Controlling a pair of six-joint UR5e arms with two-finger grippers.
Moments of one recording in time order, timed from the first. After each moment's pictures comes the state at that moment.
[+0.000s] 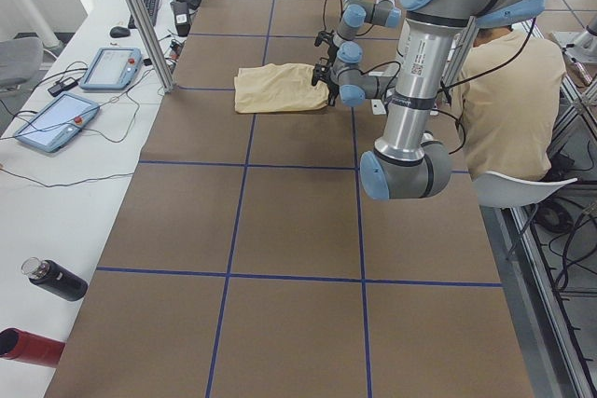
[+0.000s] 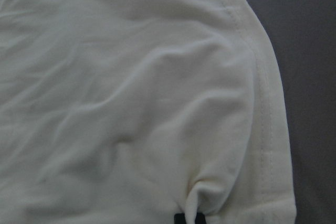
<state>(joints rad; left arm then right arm) -0.27 -1.97 -1.82 -2.01 -1.63 -1.25 0.19 -1.06 1.79 -1.50 1.37 1.77</state>
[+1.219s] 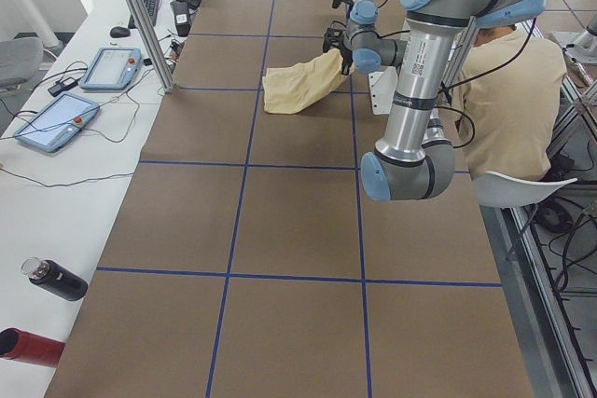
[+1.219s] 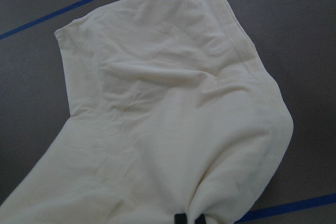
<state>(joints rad) -0.27 -1.97 -2.21 -1.68 -1.71 -1.24 0.10 -1.07 2.26 -1.80 1.38 1.77</state>
